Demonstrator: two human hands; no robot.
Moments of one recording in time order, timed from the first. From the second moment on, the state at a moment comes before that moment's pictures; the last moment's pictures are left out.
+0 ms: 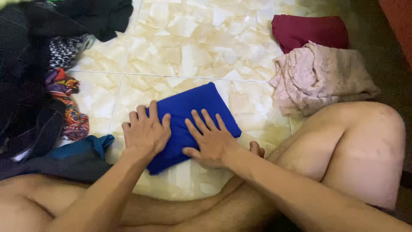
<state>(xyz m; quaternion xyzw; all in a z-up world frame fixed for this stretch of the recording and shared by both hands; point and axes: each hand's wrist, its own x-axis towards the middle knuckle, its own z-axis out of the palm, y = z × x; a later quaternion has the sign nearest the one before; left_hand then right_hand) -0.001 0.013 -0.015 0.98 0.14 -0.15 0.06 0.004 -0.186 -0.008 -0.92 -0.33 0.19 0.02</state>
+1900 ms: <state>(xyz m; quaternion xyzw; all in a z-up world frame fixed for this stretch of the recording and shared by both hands) -0.051 0.003 0.041 0.79 0.27 -0.14 0.53 0.012 -0.210 0.025 -0.86 -0.03 0.14 0.48</state>
